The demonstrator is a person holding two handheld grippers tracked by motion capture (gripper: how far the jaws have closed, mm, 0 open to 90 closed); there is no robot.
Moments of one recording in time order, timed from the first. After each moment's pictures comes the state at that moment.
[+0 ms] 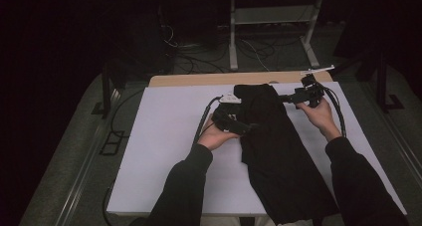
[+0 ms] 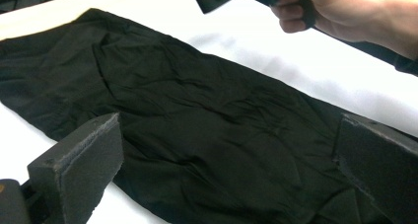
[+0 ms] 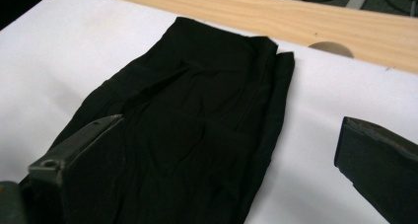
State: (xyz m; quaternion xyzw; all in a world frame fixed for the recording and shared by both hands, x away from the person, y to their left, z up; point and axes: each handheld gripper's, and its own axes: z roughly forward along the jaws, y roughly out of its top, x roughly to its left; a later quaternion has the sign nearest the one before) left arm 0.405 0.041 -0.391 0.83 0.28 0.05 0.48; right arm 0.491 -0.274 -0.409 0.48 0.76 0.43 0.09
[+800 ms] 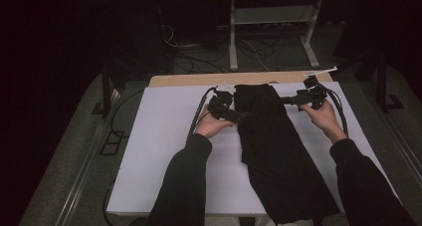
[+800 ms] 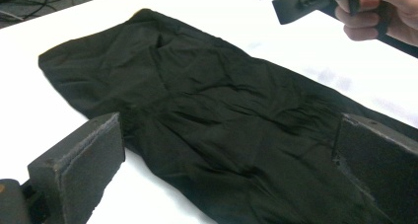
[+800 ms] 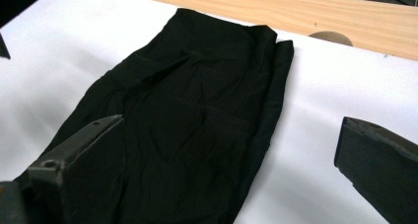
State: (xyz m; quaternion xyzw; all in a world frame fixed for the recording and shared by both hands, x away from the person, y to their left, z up) left arm 0.446 0.052 -0.392 0.83 0.31 0.07 0.46; right arm 0.486 -0.280 -0.409 0.48 0.77 0.42 0.08
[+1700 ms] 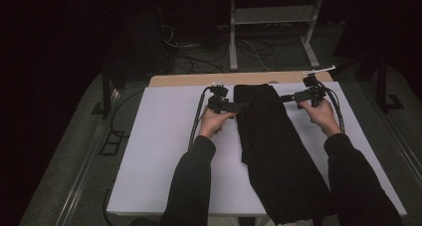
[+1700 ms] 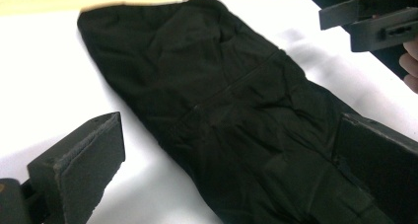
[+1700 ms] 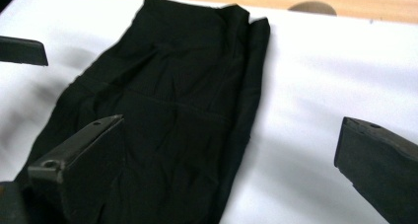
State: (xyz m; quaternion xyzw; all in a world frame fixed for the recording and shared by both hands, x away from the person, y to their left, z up) left arm 0.491 0.054 -0.434 0.78 0.43 0.02 0.46; right arm 0.503 -0.285 -0.421 0.54 0.74 0.39 0.05
